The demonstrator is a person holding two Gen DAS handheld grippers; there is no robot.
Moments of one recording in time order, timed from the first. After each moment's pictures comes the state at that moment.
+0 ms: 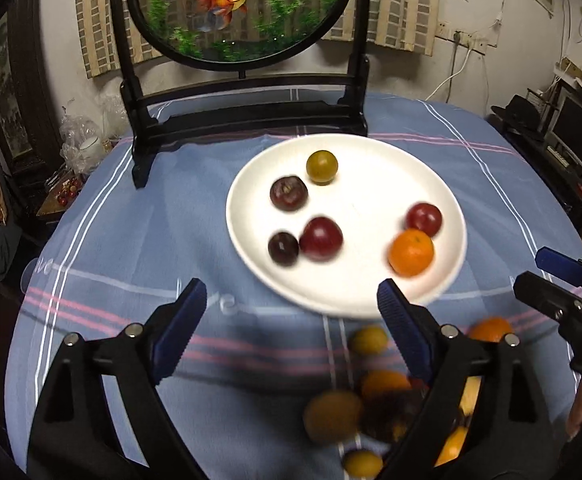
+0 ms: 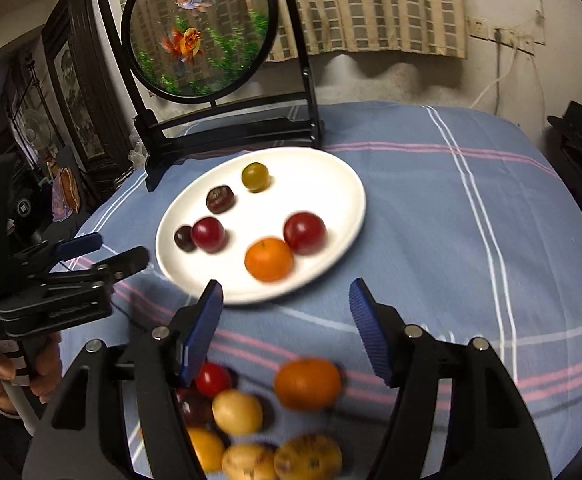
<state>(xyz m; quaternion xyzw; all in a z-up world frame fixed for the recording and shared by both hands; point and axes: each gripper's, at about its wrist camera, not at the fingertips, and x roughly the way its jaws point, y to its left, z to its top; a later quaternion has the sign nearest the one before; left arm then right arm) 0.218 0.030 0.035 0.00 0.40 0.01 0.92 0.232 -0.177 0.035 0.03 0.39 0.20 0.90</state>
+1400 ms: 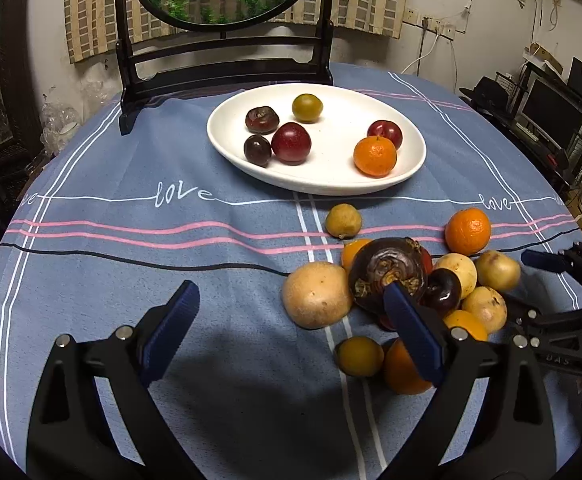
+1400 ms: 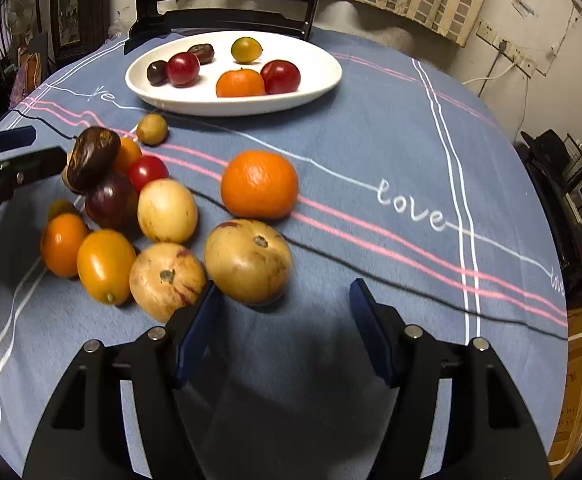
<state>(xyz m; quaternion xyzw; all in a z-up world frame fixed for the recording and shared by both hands) 0.148 0.030 -0.011 -0.01 0.40 -0.04 0.91 0.162 -0.176 -0.032 -0.16 0.46 0.13 0.87</state>
